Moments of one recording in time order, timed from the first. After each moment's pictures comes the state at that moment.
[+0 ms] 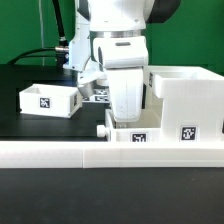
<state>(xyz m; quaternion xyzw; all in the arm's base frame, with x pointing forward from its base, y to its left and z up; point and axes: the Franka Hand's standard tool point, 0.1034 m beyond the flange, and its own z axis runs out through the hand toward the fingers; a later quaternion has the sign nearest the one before) 0.547 0.012 0.007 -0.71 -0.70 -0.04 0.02</state>
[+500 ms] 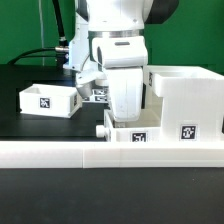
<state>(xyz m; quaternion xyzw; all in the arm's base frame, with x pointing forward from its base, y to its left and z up) 0.547 0.010 0.007 -0.70 -0.71 -0.04 0.02</state>
